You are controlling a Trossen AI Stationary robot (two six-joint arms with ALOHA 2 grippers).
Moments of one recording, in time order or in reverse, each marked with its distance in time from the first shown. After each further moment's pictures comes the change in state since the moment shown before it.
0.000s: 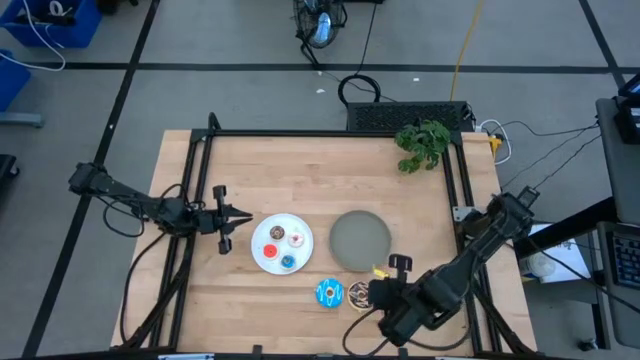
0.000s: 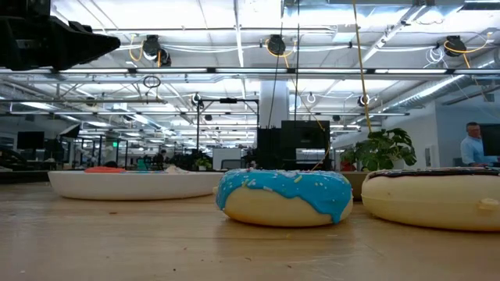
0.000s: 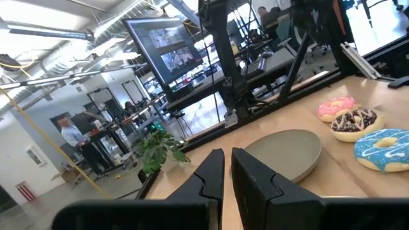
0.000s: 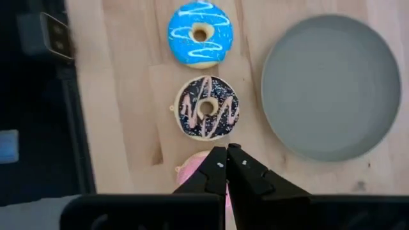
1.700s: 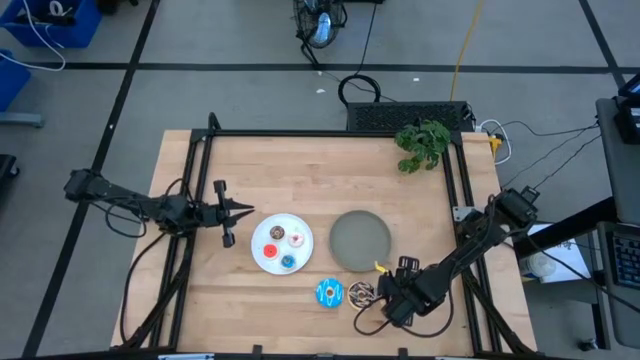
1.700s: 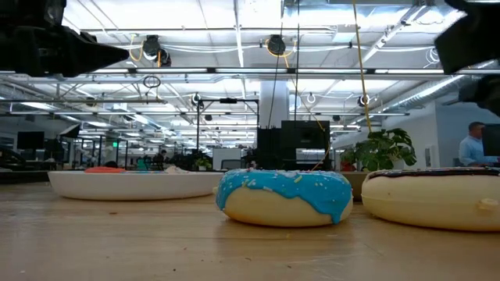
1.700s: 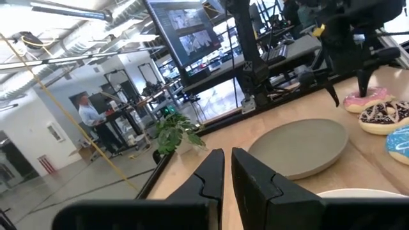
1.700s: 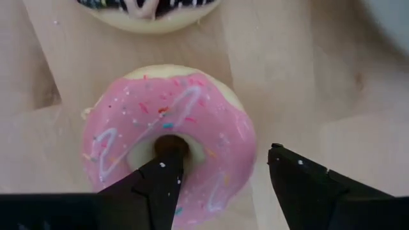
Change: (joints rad) left arm 0.098 0.000 0.000 -0.024 0.001 -0.054; right arm -0.006 -0.045 -0.659 0.449 -0.201 0.078
